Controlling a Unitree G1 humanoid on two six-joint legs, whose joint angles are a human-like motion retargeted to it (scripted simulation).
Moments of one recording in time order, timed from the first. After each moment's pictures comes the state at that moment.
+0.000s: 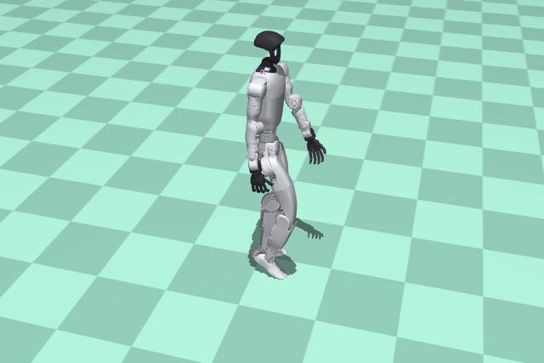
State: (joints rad) left arm -0.41 0.09 0.21 1.50 0.08 0.03 -0.12; right arm 0.07 -0.12 -0.30 1.42 -0.43 -0.16 0.14; waist -0.25 0.10 0.05; left_leg 0.00 0.10 0.32 0.16 -0.16 0.09; right_leg -0.29 -0.03 -0.35 0.65 0.20 -0.01
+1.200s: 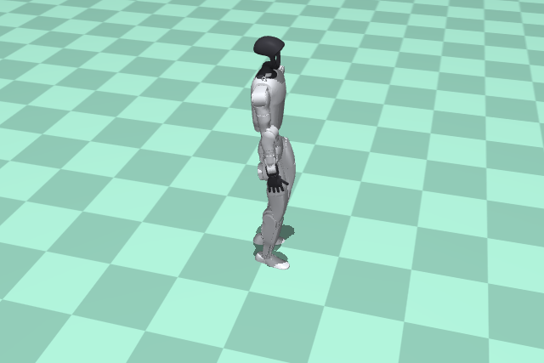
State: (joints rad) left arm 0.13 0.14 0.40 1.52 0.20 0.04 -0.17; right arm -0.19 -0.06 -0.11 1.68 -0.32 -0.12 0.08; waist -0.07 -0.01 0.06; left_leg 0.01 0.10 0.46 0.35 -0.01 -0.02; right_leg 0.00 -0.02 -0.26 0.21 -0.18 -0.01
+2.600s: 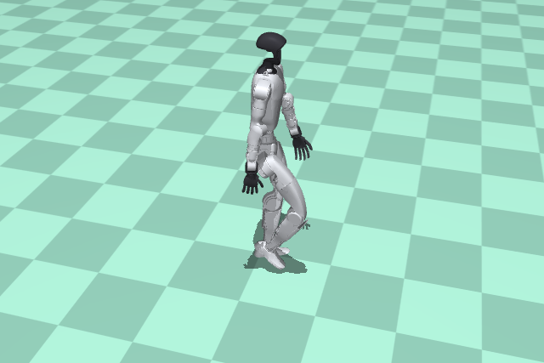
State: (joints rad) left arm -0.33 0.16 0.20 1.60 0.08 -0.08 -0.08; right arm 0.08 -0.14 -0.28 1.59 -0.56 -0.15 0.01; waist -0.10 0.08 0.07; left_leg -0.06 0.08 0.27 0.18 -0.13 0.08; right_leg -0.52 -0.06 -0.32 1.08 0.10 -0.07
